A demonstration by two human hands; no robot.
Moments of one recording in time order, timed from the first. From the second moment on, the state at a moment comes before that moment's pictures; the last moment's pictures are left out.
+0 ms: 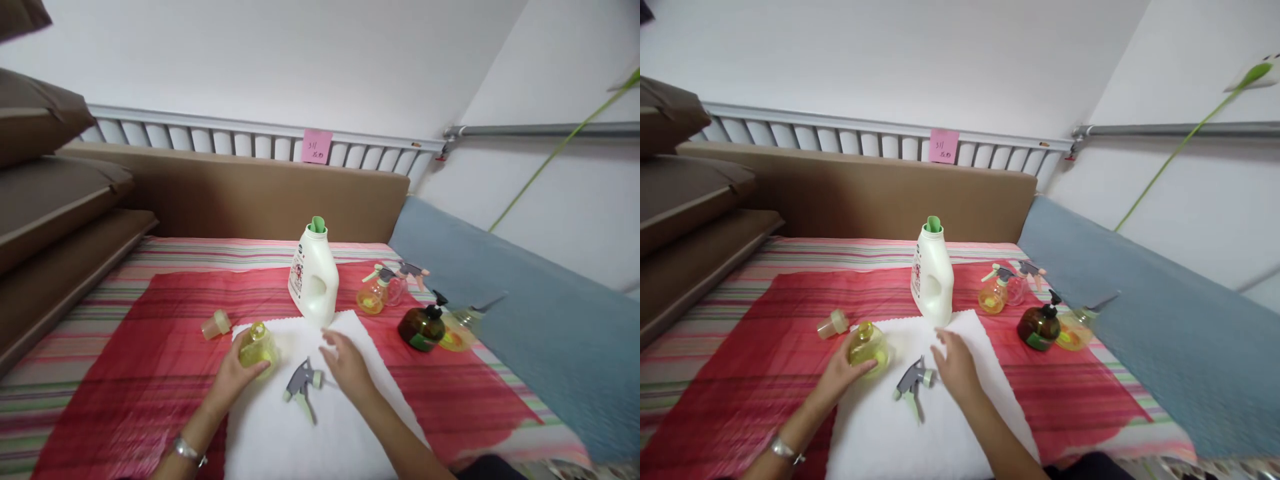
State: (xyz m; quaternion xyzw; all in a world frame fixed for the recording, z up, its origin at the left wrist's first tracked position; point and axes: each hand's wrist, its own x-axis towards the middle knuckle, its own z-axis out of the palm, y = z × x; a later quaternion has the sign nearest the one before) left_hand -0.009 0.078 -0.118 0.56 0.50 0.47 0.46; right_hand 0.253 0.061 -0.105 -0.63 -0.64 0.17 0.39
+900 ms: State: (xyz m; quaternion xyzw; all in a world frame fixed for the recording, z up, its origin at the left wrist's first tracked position) left_hand 0.066 -0.015 -0.128 0.63 0.50 0.48 0.36; right_hand 0.276 -0.010 0.049 -0.32 -0.43 0.38 0.75
